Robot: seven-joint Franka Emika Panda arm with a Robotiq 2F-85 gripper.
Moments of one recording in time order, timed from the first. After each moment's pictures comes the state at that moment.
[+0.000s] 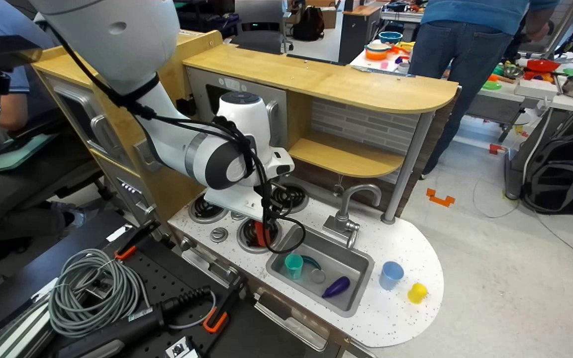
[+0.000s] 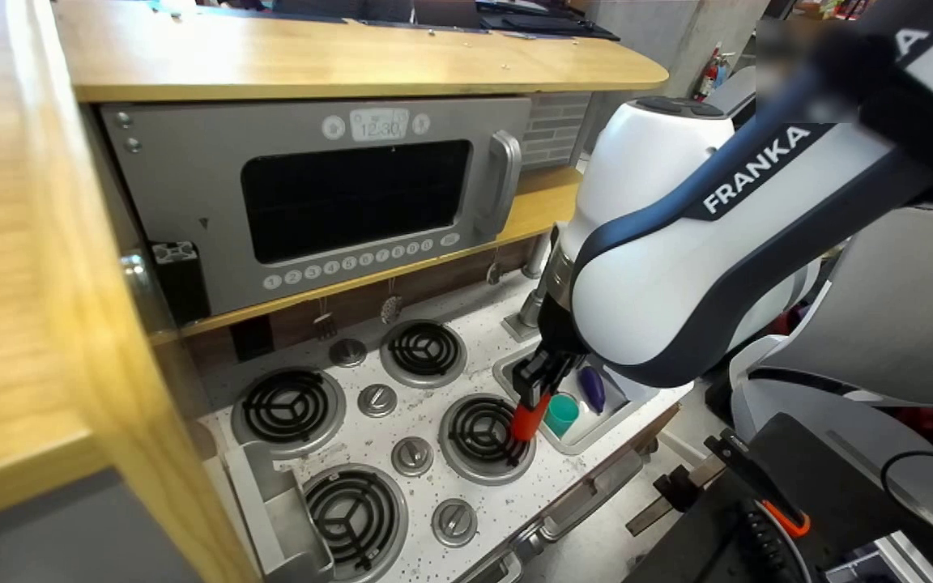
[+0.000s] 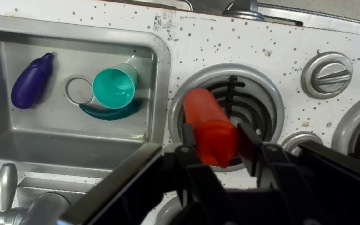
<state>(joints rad) -0.05 0.66 0.00 -2.20 -0.08 2.86 -0.16</state>
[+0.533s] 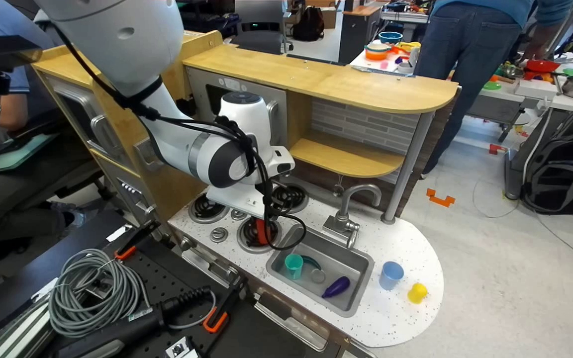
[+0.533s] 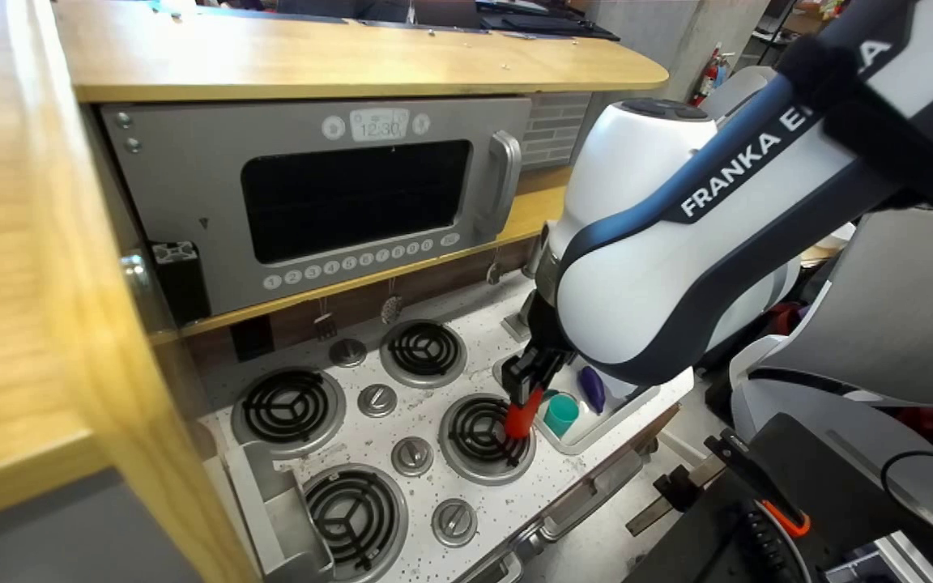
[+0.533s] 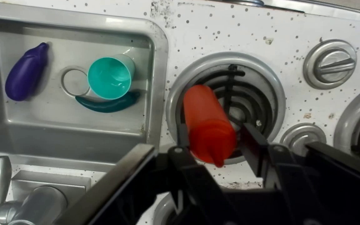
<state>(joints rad) -0.04 0.69 0.00 -2.17 -0.08 2.87 -0.15</state>
